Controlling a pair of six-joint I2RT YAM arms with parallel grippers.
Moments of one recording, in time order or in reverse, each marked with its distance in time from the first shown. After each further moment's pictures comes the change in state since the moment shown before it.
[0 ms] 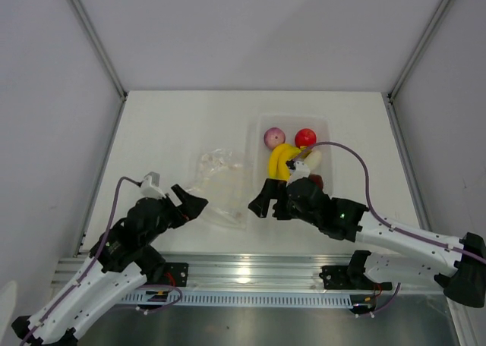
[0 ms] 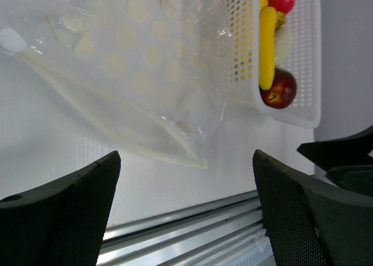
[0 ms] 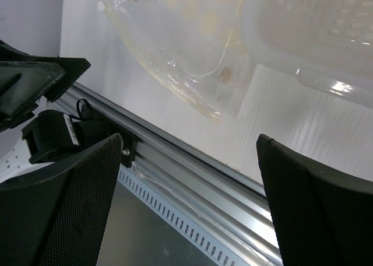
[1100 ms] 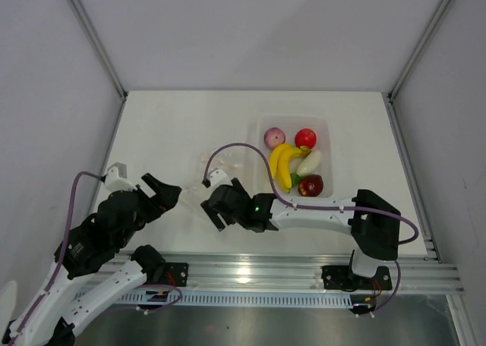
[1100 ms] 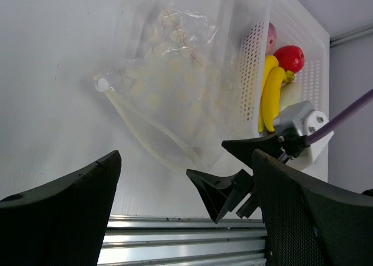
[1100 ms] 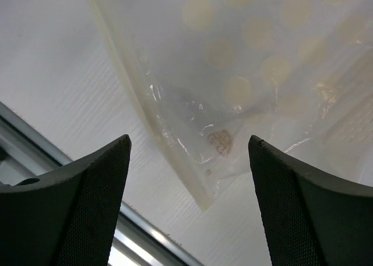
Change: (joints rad) left arm -0.002 0.140 0.428 -0.367 -0.240 0.029; right arm 0.193 0.676 0.423 0.025 0.186 -0.549
